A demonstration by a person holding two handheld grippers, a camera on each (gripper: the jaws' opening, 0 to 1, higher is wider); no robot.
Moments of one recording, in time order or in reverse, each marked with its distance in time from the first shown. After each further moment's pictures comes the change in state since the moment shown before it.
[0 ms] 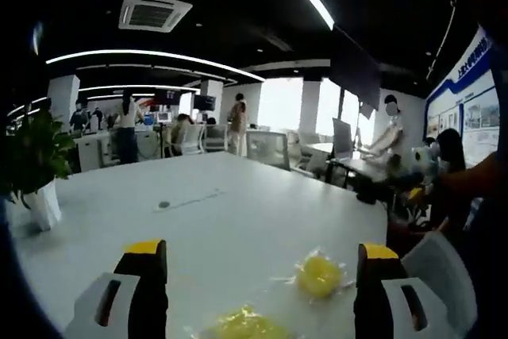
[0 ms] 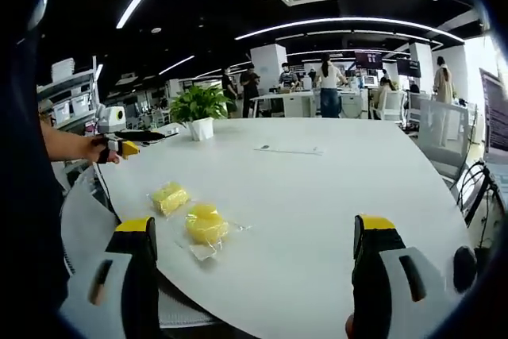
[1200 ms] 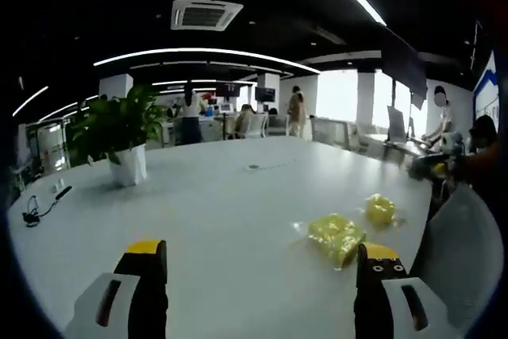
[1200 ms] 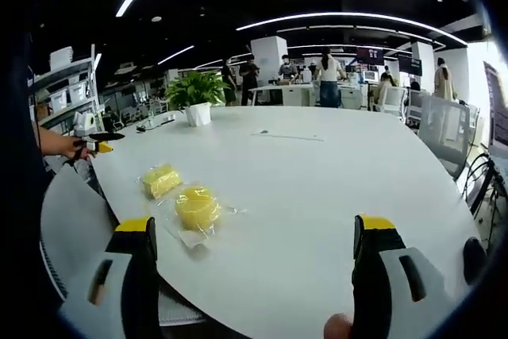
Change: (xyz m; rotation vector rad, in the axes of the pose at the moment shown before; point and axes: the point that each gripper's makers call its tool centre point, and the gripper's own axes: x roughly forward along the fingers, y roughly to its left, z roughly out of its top) left arm -0.128 0.079 -0.086 -0.009 0.064 0.272; right arm 0.025 0.002 -0.040 -0.017 0.046 -0.016
